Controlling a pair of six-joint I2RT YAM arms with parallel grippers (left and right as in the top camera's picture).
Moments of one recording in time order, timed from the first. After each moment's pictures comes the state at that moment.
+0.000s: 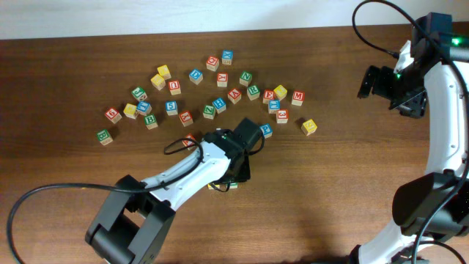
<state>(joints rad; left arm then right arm) -0.71 1.83 1.18 -0.81 -0.04 -0.75 -0.23 1.87 1.93 -1.44 -0.10 0.21</state>
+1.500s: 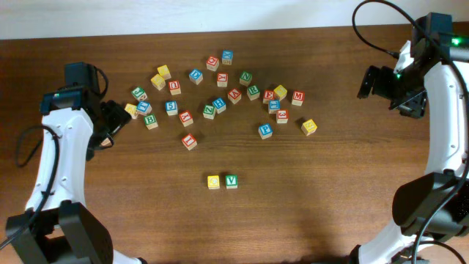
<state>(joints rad) 0.17 1.70 1.45 -1.10 -0.18 -0.68 -0.23 1.87 1.93 -1.44 -0.10 0.21</state>
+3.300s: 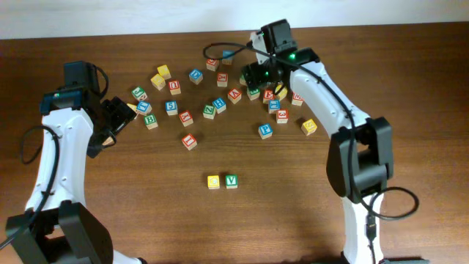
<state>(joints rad) 0.17 1.70 1.45 -1.07 -0.07 -0.65 0.32 2.24 1.92 -0.64 -0.08 -0.10</state>
